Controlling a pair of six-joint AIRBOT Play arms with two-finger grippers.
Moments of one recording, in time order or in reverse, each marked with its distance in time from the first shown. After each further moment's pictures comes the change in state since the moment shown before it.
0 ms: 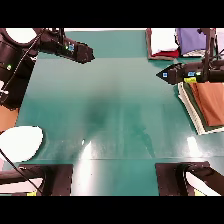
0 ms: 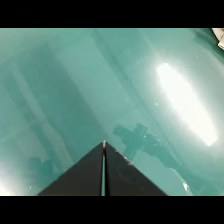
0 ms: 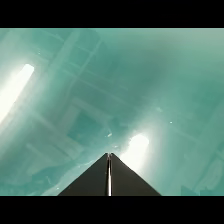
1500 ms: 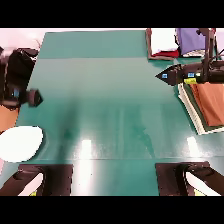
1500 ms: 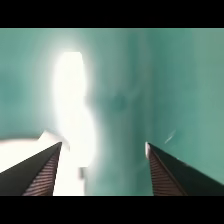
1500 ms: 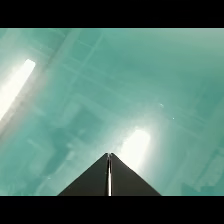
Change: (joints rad) left arm 0.369 0.589 -0.710 0.418 -0.256 -0.135; right arm 0.001 0.000 0.000 0.000 0.018 0.000
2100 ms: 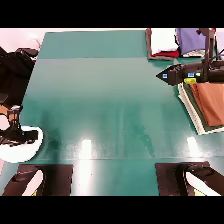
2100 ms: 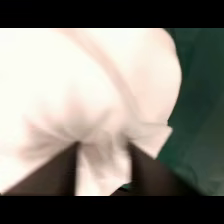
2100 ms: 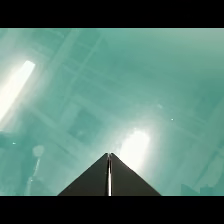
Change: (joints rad) left arm 0.227 0.083 -0.525 0.151 0.071 -0.076; right arm 0.000 0.000 0.000 -0.001 -0.006 0.000
